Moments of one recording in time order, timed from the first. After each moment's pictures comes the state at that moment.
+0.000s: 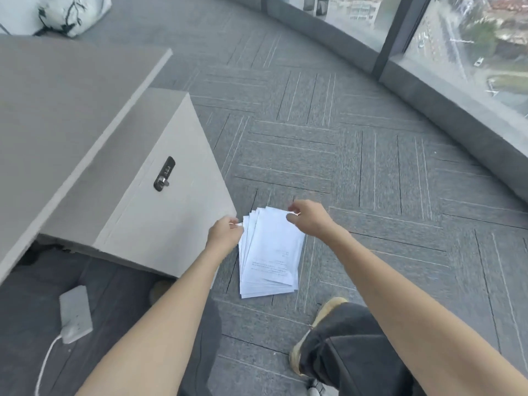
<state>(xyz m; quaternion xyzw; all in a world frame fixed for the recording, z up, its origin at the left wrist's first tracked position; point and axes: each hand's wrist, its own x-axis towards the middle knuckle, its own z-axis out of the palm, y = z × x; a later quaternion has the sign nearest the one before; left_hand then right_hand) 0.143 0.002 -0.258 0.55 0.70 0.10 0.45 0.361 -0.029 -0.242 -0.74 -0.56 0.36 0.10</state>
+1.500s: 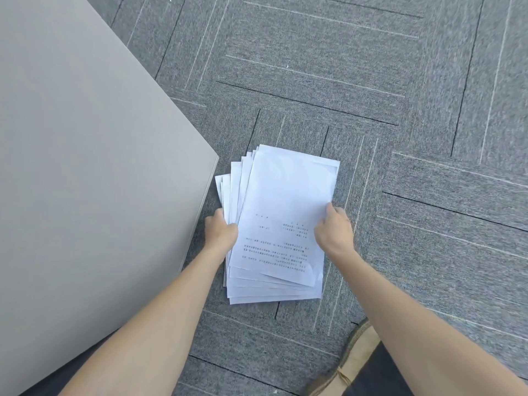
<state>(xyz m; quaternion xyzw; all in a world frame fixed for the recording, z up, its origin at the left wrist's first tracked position) 0.148 0.097 -0.659 0.42 0.78 -0.01 0.46 0.375 0.033 -0.663 -0.85 -0.38 0.37 0.06</state>
